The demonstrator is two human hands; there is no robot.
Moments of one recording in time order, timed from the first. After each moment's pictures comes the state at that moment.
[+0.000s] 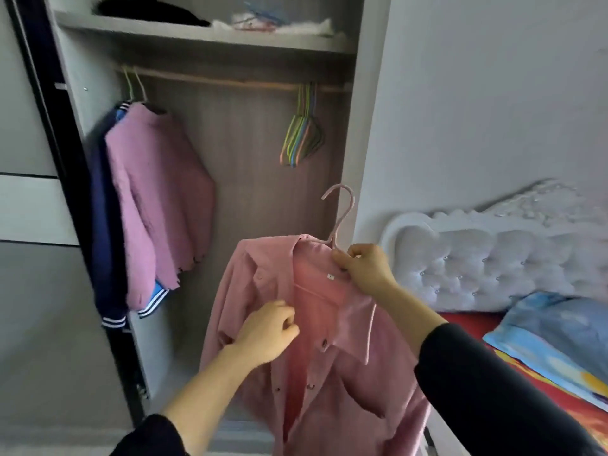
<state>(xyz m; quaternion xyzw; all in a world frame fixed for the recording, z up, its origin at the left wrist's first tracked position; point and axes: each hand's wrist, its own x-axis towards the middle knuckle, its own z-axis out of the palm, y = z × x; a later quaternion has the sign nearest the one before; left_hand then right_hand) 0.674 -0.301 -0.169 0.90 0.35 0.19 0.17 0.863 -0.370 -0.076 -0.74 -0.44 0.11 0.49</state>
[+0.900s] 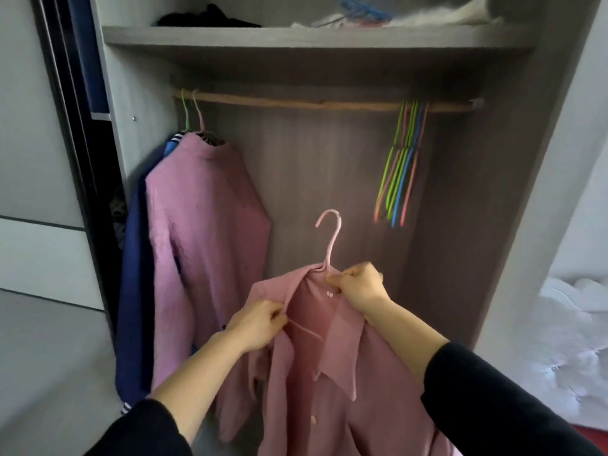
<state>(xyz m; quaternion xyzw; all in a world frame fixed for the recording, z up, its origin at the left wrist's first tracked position) 0.652 0.037 -0.119 0.85 0.46 0.18 0.18 0.844 -0.019 -0.062 -0.73 -0.48 0.20 0.45</state>
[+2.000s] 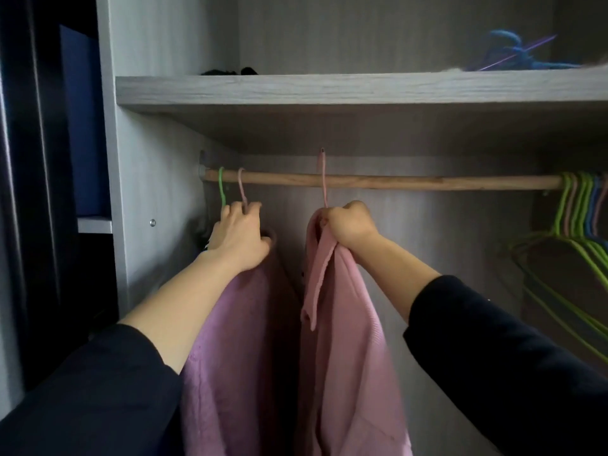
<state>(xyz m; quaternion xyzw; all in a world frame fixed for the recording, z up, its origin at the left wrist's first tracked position) 0.554 0.411 0.137 0.81 0.46 0.35 -0.10 0.717 0.336 0.157 -0.64 -0.46 0.11 0.61</state>
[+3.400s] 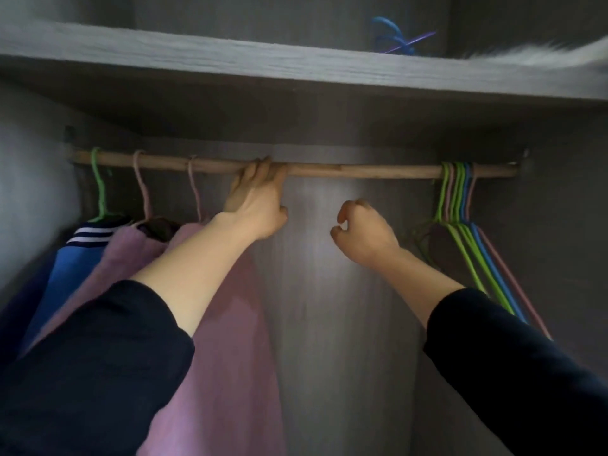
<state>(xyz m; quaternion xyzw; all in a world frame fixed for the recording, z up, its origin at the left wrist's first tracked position) 0.709 0.354 0.167 0.86 0.30 0.39 -0.17 0.849 0.238 0.135 -0.79 -0.49 -0.21 0.31</state>
